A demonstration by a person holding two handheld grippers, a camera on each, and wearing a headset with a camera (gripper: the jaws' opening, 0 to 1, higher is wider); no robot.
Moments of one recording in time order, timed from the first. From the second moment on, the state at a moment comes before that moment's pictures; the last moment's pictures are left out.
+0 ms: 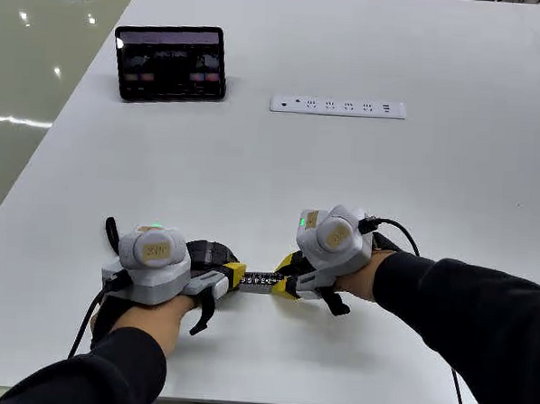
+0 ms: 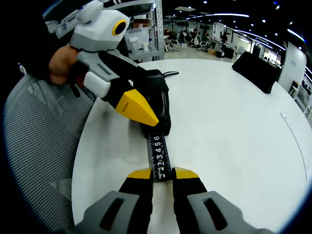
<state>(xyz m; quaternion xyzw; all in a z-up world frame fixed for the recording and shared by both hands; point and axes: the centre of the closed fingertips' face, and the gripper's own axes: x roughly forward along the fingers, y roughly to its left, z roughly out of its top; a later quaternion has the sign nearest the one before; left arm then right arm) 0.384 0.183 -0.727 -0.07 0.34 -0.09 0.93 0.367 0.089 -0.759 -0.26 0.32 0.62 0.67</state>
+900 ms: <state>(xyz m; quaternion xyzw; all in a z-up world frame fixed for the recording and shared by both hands) 0.384 0.182 -0.728 -0.07 0.34 -0.10 0.93 0.366 0.099 -0.760 -0.28 0.30 0.63 0.67</state>
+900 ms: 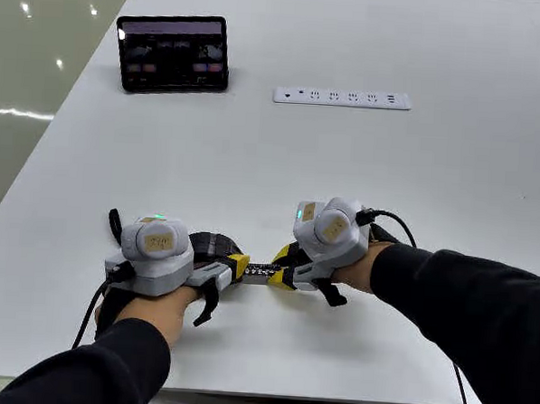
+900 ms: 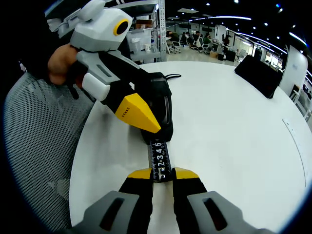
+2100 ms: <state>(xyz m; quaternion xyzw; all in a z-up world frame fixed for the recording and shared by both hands) 0.384 0.183 -0.727 -0.09 0.33 -0.10 0.93 0.367 0.119 -0.758 -0.28 0.28 0.64 0.66</state>
